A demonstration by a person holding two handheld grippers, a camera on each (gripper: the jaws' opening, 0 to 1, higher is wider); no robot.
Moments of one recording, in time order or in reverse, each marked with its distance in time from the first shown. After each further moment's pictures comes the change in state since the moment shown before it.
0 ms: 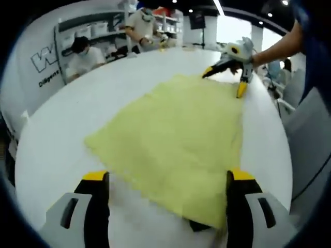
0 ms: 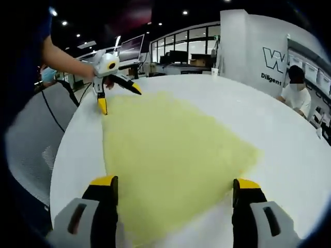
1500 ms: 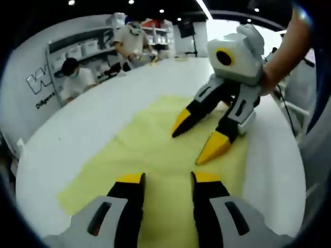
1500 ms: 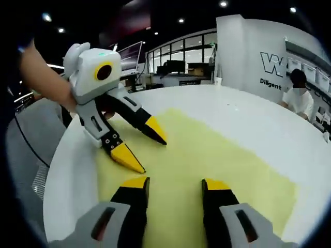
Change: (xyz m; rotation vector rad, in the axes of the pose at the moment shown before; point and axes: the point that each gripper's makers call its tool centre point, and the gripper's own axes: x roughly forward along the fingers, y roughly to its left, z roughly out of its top) left arm 0.072 -0.042 0.091 0.073 -0.145 0.026; right arm 0.091 0.038 0.058 0.019 -0.067 -0.004
